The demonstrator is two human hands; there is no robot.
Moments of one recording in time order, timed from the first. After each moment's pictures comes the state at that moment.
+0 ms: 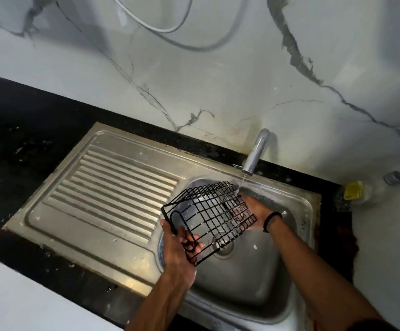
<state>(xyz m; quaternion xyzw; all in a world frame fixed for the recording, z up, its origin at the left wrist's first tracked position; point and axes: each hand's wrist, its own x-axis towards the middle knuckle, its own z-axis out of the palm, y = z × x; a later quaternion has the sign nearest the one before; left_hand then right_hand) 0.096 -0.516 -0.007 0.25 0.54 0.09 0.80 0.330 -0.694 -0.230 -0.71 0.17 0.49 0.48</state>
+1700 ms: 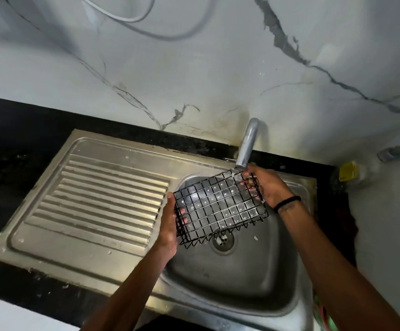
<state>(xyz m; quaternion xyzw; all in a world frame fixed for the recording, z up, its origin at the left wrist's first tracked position) 0.144 -0.449 -0.100 0.52 0.40 -0.04 0.75 0.322 -0.667 -0.046 -0.71 0.19 0.33 0.59</state>
